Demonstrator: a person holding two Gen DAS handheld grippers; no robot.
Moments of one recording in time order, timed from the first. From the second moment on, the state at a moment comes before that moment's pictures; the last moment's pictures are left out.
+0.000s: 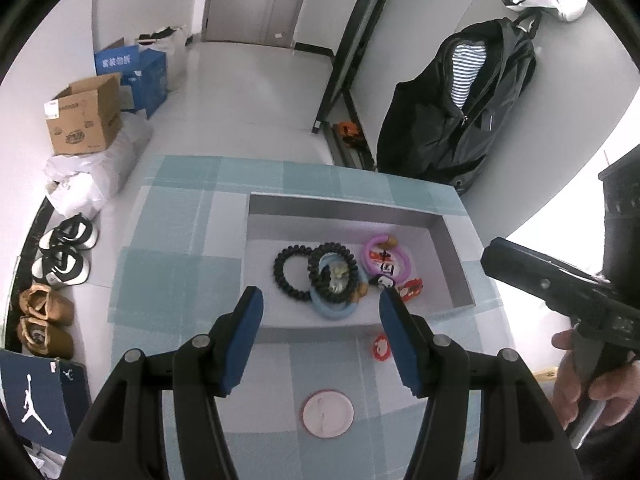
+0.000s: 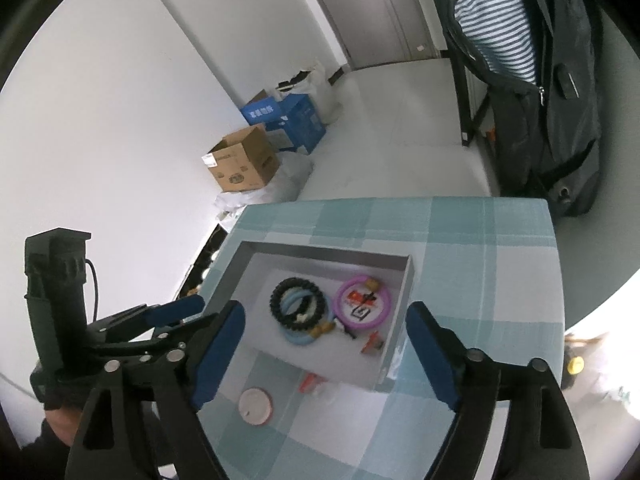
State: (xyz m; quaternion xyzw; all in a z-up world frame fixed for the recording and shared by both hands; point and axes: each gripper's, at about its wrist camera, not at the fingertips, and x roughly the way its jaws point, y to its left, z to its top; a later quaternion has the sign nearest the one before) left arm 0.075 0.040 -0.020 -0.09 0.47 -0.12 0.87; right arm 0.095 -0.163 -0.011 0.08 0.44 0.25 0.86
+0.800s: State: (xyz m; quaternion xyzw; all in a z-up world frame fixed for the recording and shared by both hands) left arm 0.027 0.025 -0.062 -0.04 0.51 -0.12 0.85; right arm 0.028 -0.154 -0.058 0.10 0.49 0.20 0.84
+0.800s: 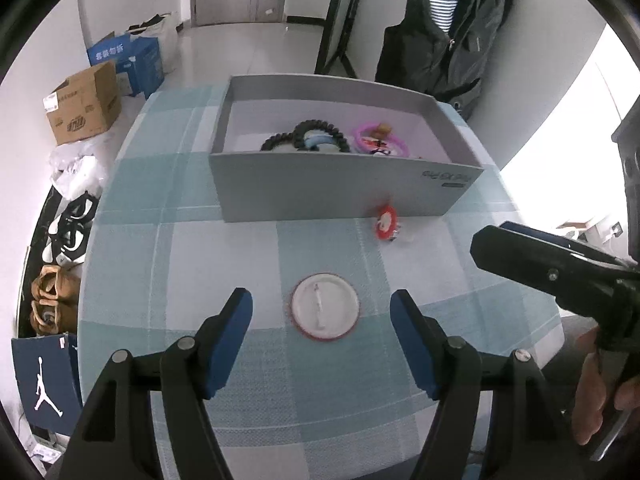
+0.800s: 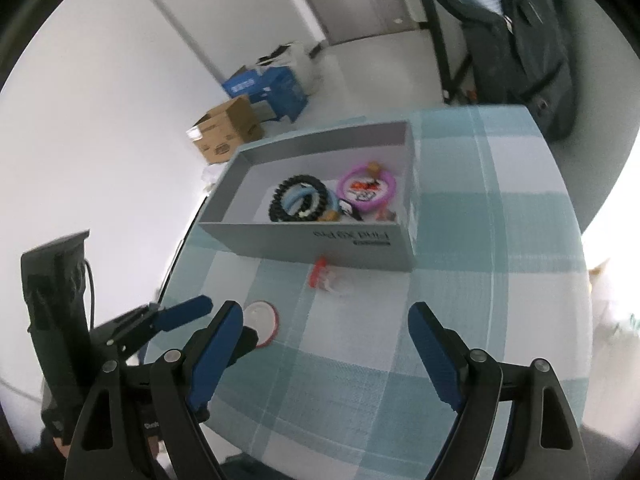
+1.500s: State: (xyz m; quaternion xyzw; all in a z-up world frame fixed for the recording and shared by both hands) left arm 0.031 0.052 -0.076 -0.04 0.54 -0.10 0.84; right arm 0.059 -0.117 -0.084 0.07 0.51 0.17 0.84
